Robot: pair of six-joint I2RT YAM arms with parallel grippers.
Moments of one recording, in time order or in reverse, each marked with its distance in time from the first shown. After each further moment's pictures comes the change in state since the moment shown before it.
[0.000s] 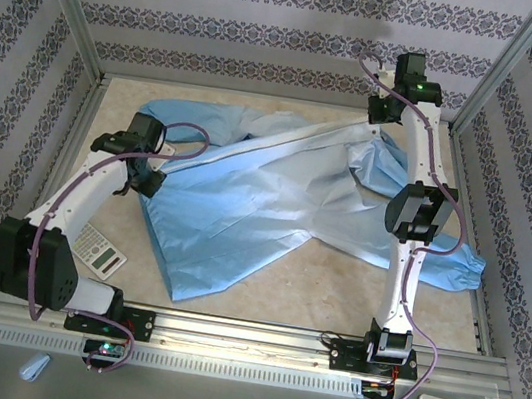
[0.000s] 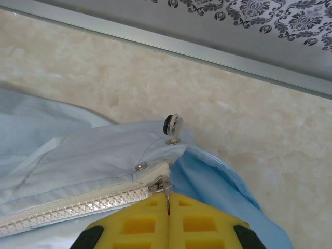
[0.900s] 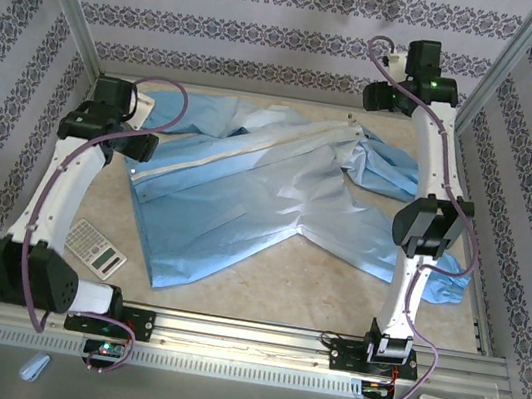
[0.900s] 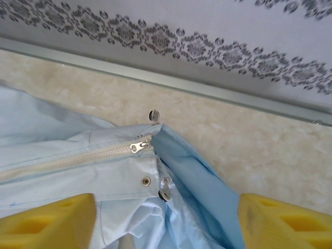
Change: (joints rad) left arm 0.117 -0.070 0.233 0.037 0.062 0.018; right arm 0.019 -0.251 -0.172 0.066 -0.015 0.045
